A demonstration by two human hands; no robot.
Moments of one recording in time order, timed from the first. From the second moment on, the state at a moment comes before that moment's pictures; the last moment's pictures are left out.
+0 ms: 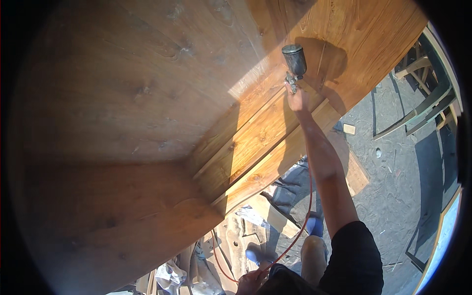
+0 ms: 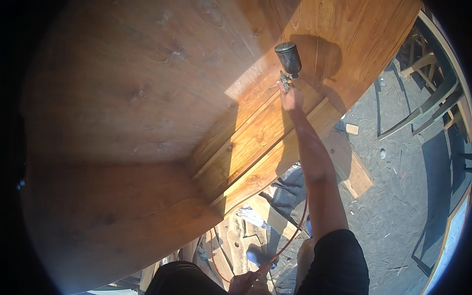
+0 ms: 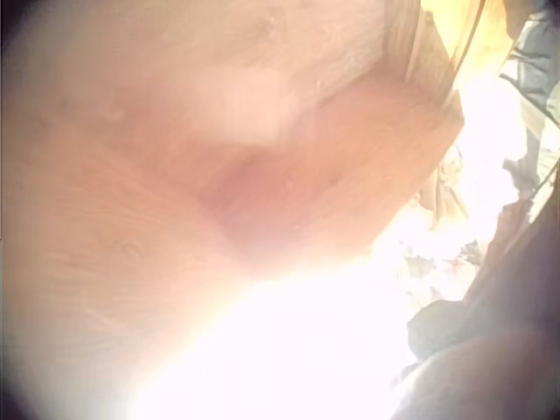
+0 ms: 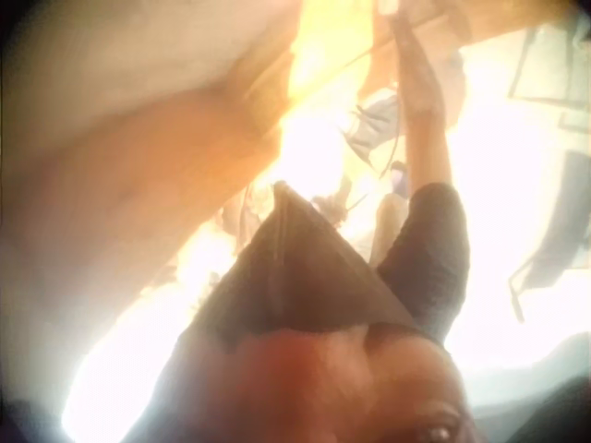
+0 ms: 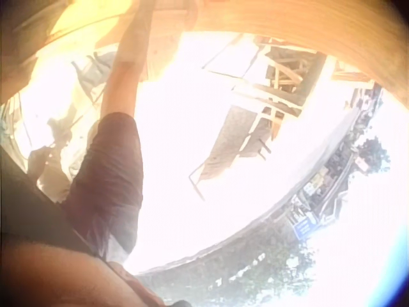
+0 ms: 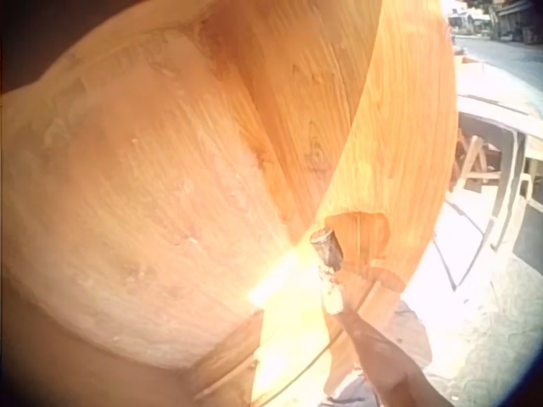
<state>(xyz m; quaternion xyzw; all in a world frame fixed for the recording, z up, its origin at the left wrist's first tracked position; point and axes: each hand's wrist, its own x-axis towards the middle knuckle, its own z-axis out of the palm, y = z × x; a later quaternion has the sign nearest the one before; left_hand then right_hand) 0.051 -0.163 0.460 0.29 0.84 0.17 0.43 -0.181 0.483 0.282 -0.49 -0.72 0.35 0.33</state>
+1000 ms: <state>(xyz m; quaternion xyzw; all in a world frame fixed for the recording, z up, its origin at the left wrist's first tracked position) 0.054 -0.127 0.630 0.33 0.85 0.21 0.34 -0.116 0.473 0.765 -0.26 -0.56 0.46 0.63</state>
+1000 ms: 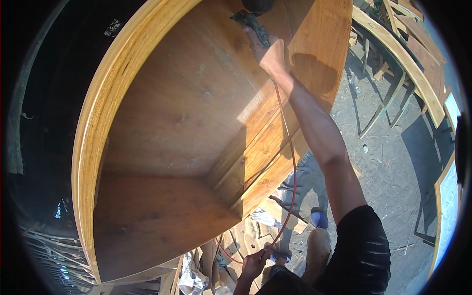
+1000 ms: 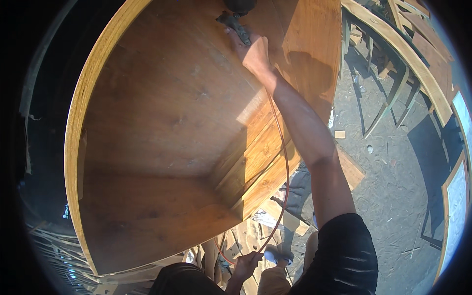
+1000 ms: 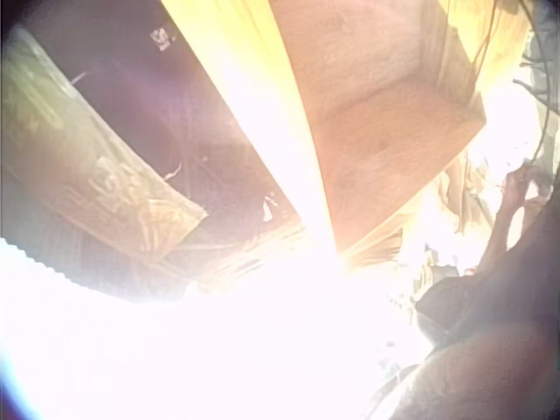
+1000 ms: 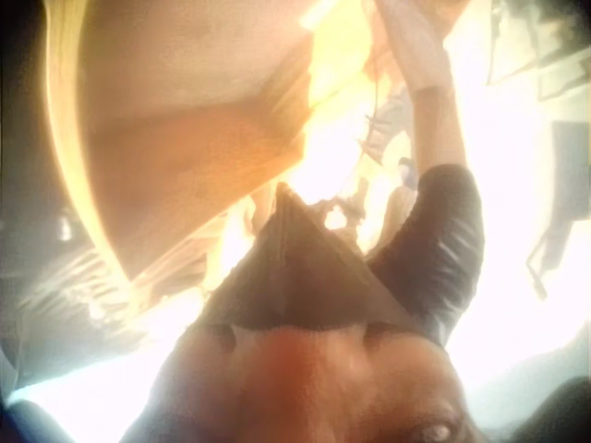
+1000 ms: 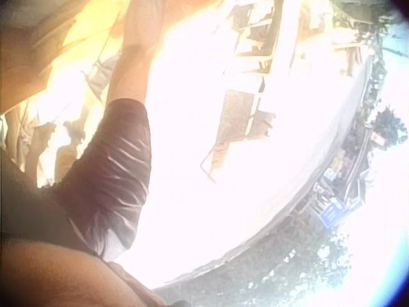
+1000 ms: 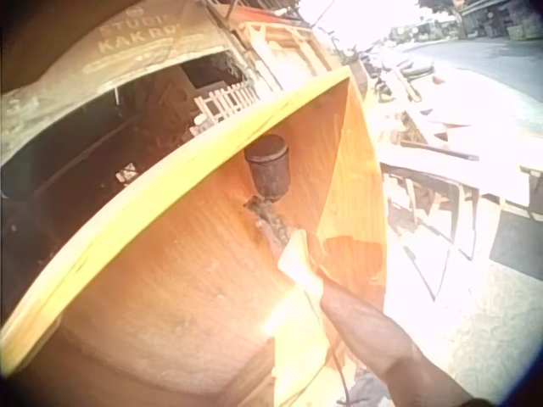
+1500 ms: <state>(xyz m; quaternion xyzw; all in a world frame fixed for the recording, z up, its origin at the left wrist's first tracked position) 0.041 -0.124 0.628 0.28 0.85 0.21 0.39 -0.149 0.472 0.781 -0.18 -0.52 0.46 0.69</state>
